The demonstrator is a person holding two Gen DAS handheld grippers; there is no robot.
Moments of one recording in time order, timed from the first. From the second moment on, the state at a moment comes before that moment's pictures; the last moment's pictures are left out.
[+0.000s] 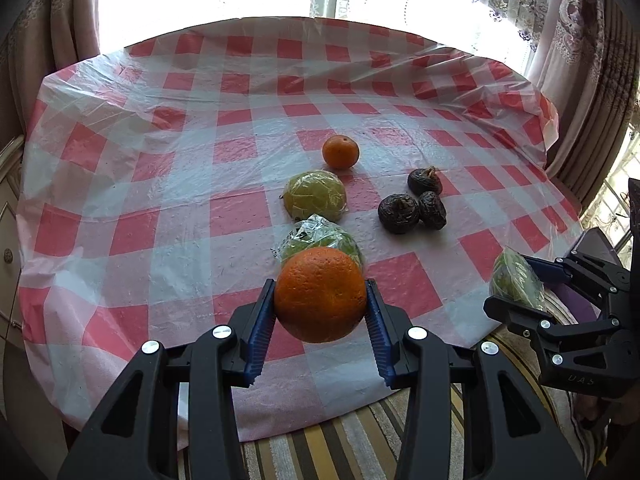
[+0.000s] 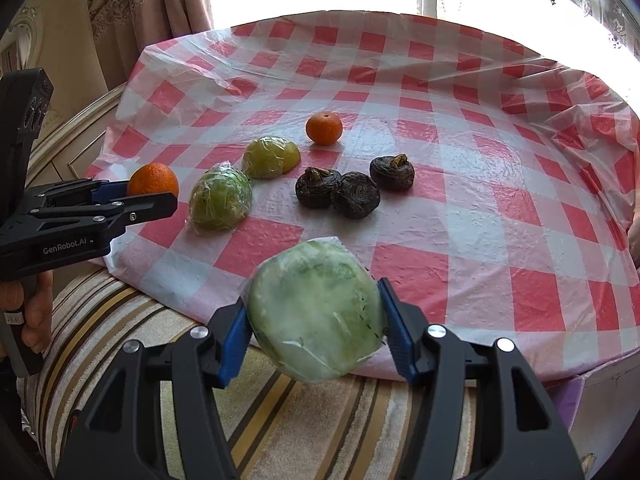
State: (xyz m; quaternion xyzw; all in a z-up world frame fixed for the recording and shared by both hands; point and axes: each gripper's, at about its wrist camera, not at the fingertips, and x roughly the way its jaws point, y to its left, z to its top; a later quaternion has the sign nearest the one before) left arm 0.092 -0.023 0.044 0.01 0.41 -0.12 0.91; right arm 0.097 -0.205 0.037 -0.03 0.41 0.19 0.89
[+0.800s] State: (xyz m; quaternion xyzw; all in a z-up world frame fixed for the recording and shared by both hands) left arm 0.077 -0.120 0.068 0.12 0.40 -0.23 0.88; right arm 0.055 -0.291 0.044 0.01 0.40 0.13 0.90
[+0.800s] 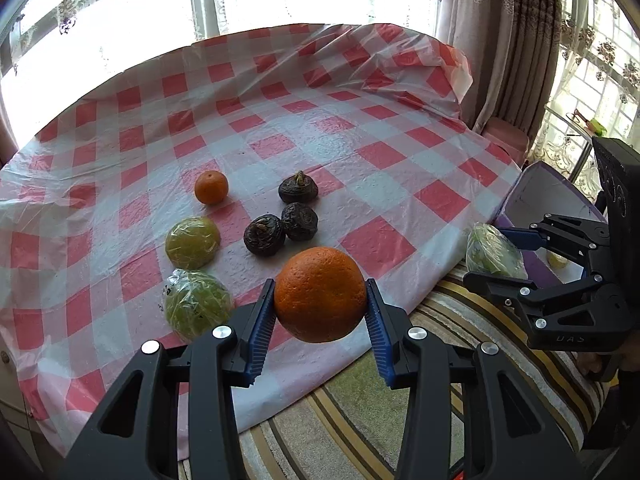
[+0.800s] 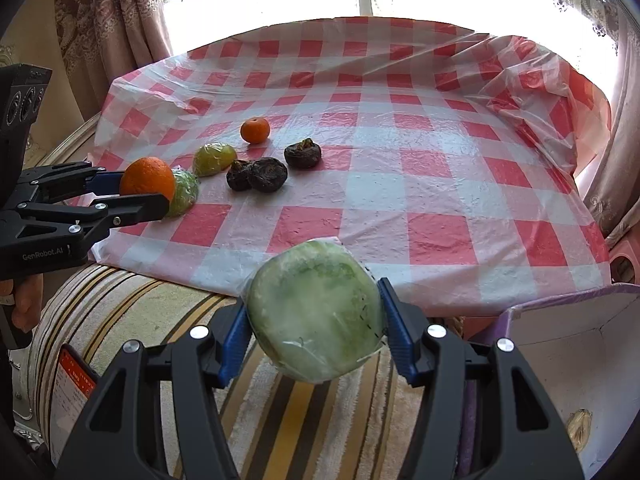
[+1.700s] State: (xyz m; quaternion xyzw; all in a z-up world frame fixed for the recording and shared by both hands) left arm 0.049 -0.312 0.061 0.29 0.38 -0.39 0.79; right arm 0.005 -0.456 0.030 0.01 0.44 -0.07 0.90
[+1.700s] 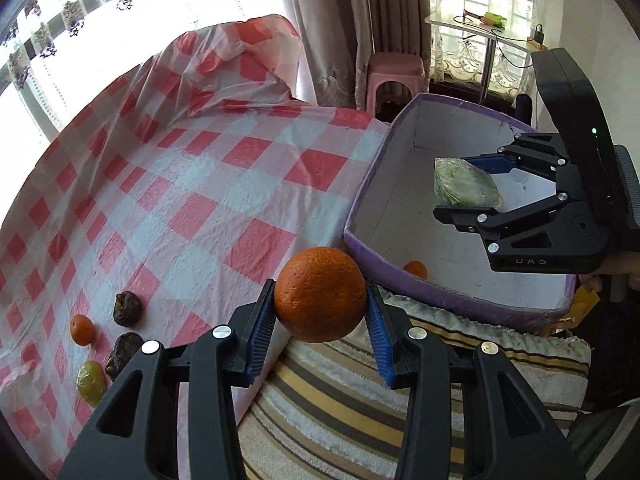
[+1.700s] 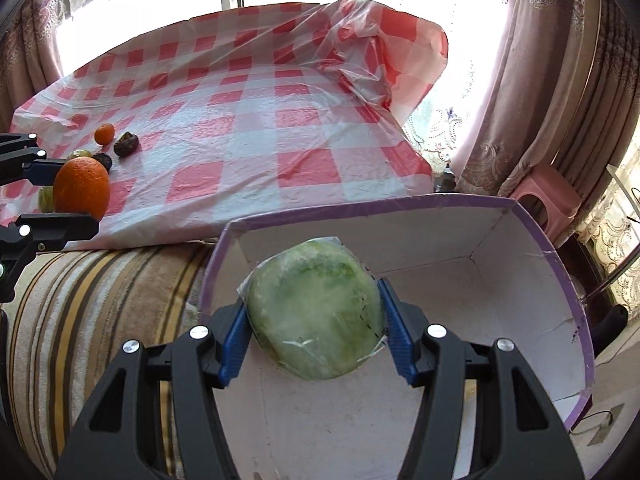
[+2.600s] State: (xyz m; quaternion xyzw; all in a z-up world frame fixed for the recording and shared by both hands) left arm 0.064 -0.428 -0.027 0.39 0.43 -0.41 0.70; right arm 0.004 -0.489 -0.025 -0.03 0.51 -0.13 0.85
